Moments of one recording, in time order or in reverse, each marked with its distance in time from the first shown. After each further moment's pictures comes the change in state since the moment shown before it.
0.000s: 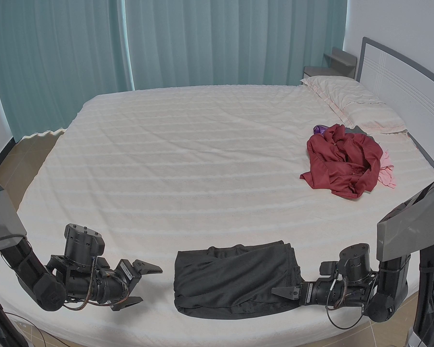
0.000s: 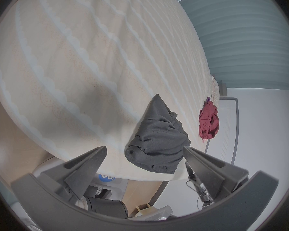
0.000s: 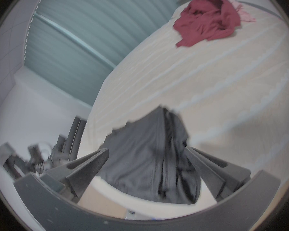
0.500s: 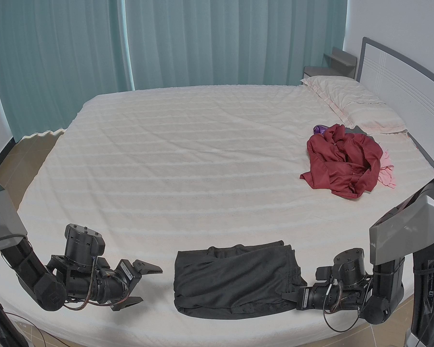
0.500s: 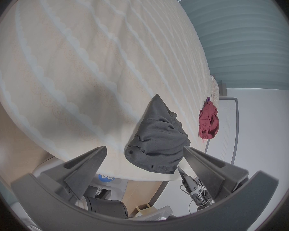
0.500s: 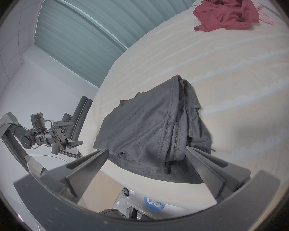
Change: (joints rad) left arm 0.000 0.003 -0.002 0.000 0.000 0.000; right arm 0.016 0.046 -0.013 0.010 -0.009 -0.013
